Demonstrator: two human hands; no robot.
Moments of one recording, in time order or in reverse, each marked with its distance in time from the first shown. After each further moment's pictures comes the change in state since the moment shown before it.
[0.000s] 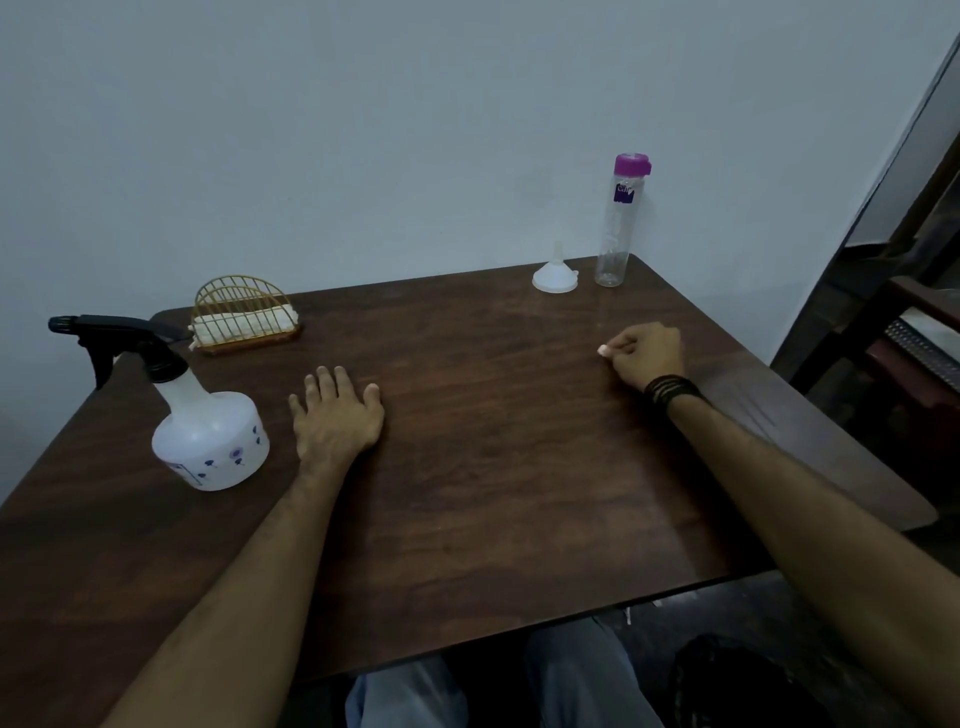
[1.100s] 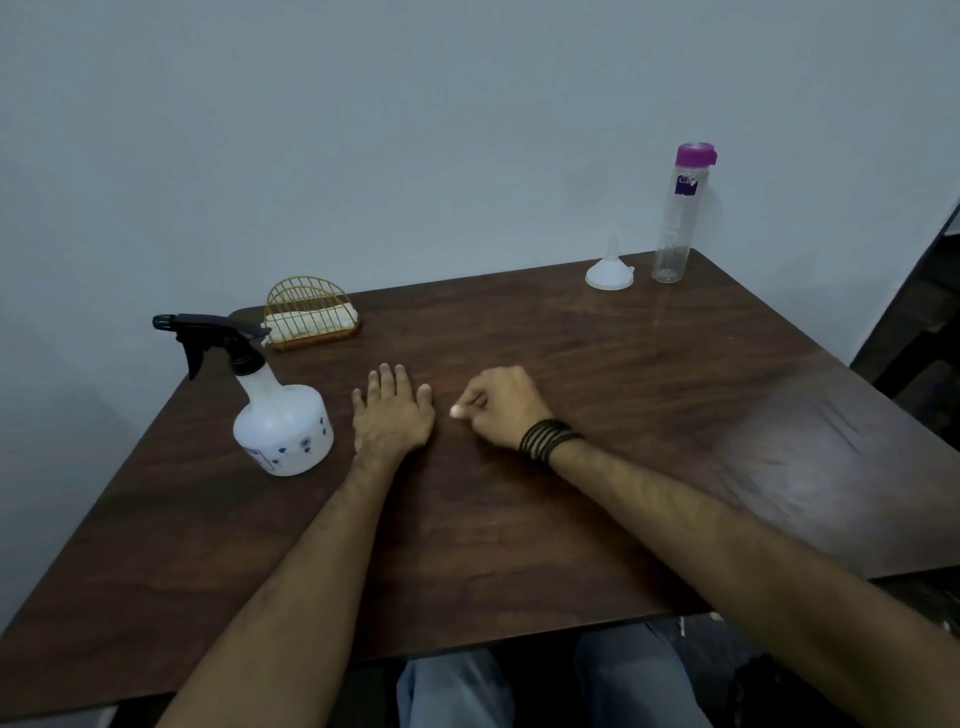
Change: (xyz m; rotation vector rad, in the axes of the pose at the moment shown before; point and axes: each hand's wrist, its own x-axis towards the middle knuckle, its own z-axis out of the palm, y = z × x) left_hand -0.006 -0.006 -0.005 0.020 -0.029 0.073; right_hand -0.110 -0.152 0.115 0.056 -0.379 -0.503
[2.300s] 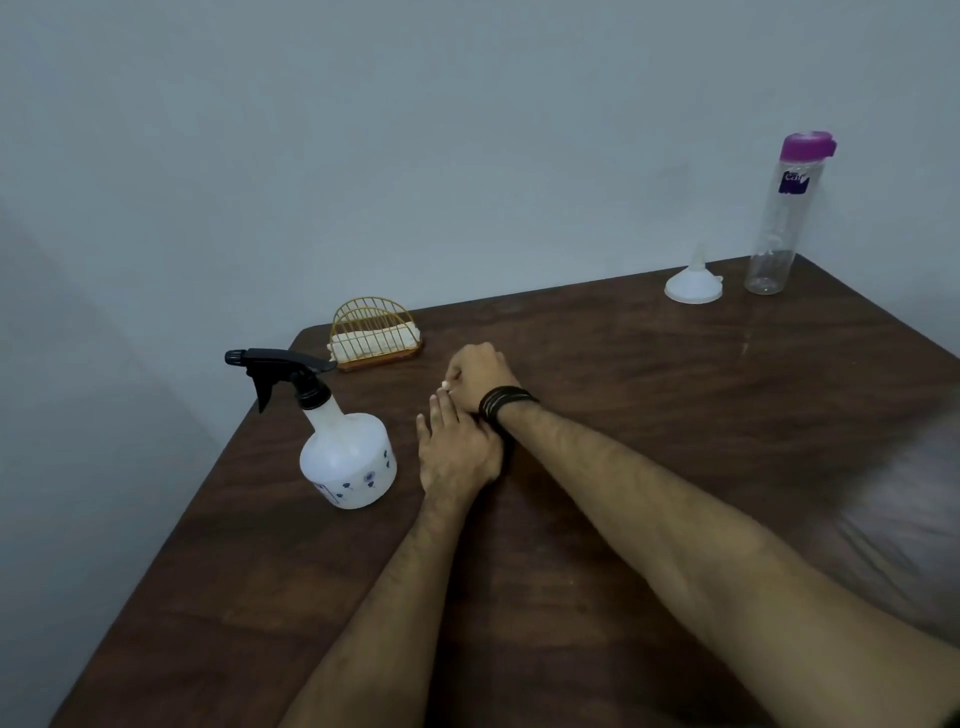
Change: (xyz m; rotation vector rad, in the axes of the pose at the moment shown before) left_hand 0.001 0.003 0.001 -0.041 0.059 -0.002; right_hand 0.129 -0.058 0.055 0.041 -0.070 -0.002
